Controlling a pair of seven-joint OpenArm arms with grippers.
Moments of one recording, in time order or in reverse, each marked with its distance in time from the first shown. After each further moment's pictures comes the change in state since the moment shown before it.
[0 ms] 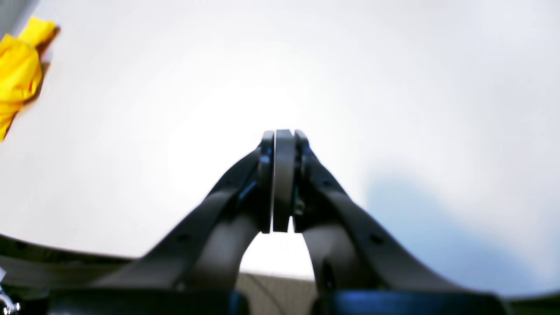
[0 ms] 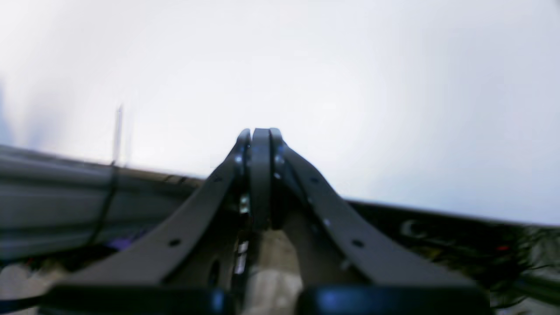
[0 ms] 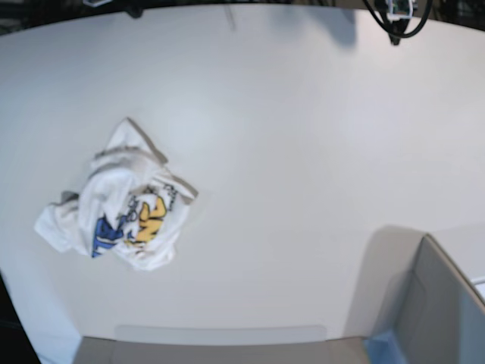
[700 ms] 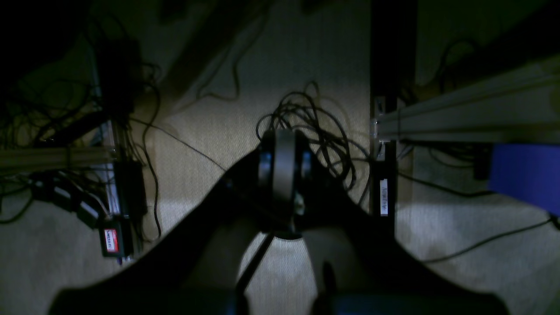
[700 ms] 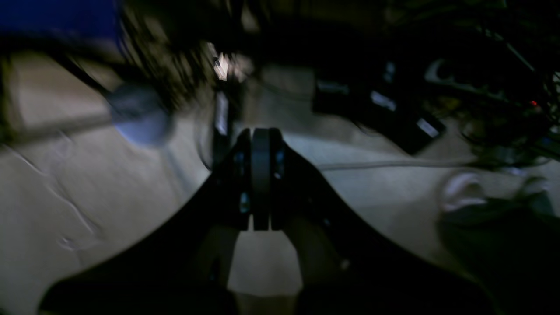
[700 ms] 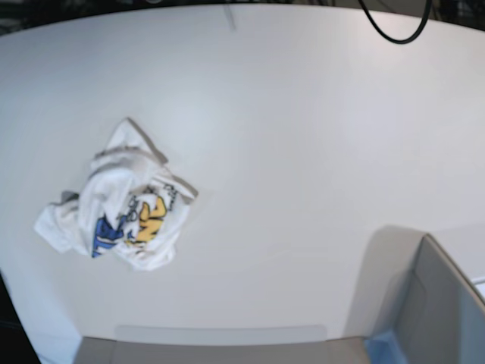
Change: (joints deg) left arm -6.2 -0.1 8.3 -33.6 0.0 -0.1 0.1; right arm 12.2 -4.7 -10.6 -39.1 -7.4 0.1 0.2
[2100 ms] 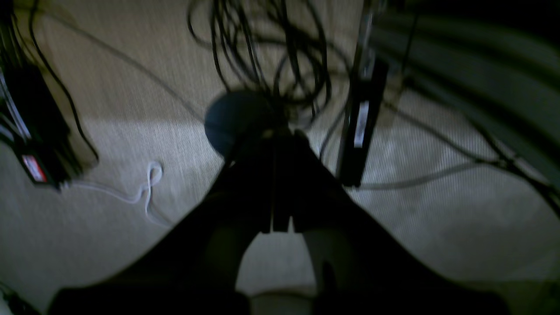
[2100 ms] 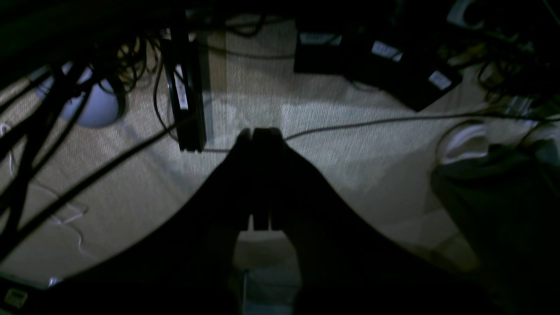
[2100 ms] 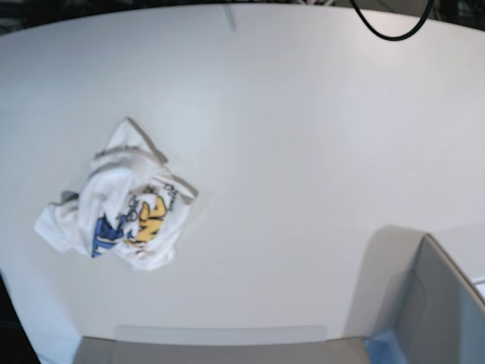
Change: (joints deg) left arm -53.0 3.2 0.1 -76.4 0.0 0.0 1.0; right arm 52.2 -9.4 0.3 -67.8 -7.7 0.4 -8.7
